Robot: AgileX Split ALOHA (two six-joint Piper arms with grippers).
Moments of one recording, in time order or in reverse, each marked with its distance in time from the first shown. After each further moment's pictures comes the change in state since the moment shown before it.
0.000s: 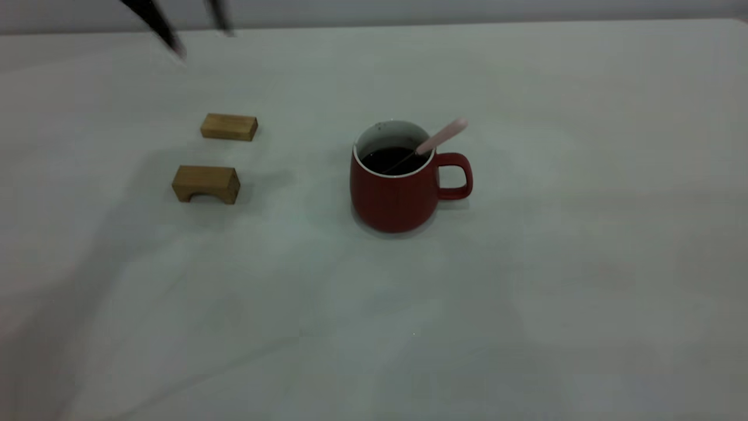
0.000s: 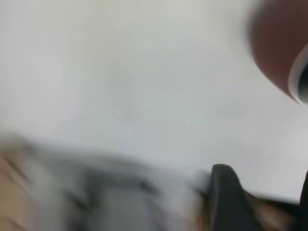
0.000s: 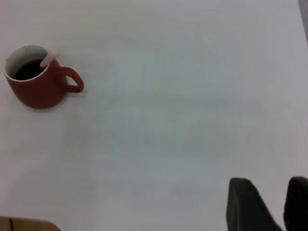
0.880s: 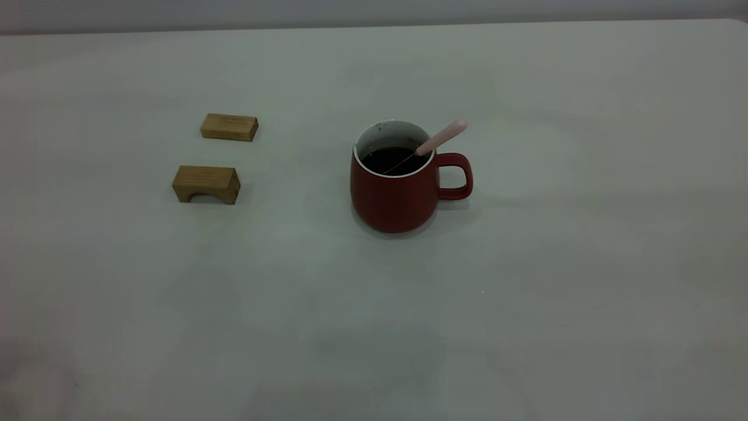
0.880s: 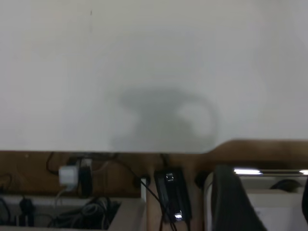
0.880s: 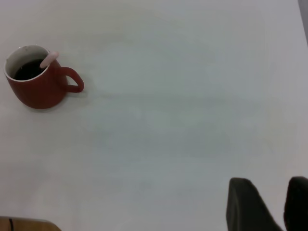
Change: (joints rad) left arm 0.003 -1.206 0.805 0.406 0.000 0.273; right arm 0.000 0.000 0.000 0.000 0.000 0.000
